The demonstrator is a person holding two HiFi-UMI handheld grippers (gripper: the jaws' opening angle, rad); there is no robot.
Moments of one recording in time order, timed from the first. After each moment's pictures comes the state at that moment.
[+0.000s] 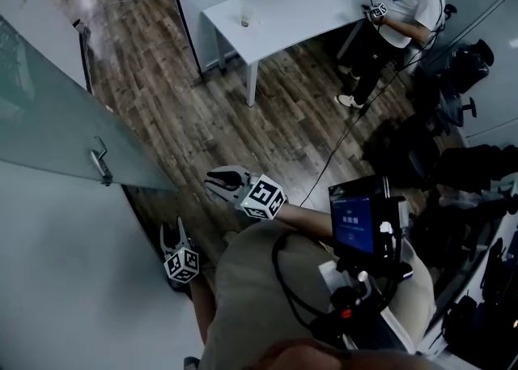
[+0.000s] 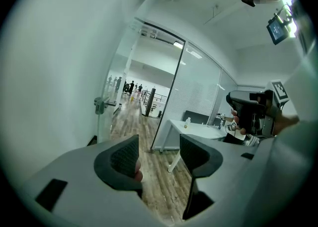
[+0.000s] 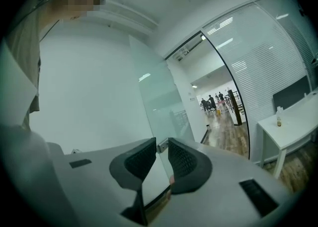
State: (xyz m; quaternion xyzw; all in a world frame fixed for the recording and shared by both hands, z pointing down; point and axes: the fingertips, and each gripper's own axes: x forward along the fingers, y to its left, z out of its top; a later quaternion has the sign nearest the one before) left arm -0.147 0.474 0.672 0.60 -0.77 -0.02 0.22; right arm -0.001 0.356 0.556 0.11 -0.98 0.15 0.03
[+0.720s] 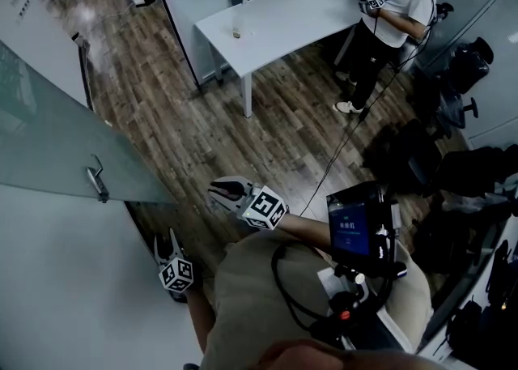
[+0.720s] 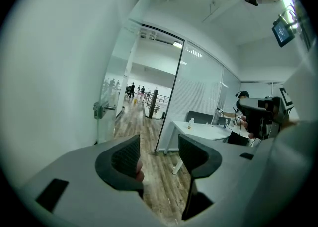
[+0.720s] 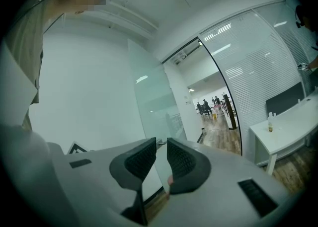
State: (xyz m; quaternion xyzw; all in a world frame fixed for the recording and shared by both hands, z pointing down) left arm -0.148 0.455 0.665 0.58 -0.79 0.00 0.21; right arm 0.039 0.327 0.564 0.13 -0.98 0.14 0.02
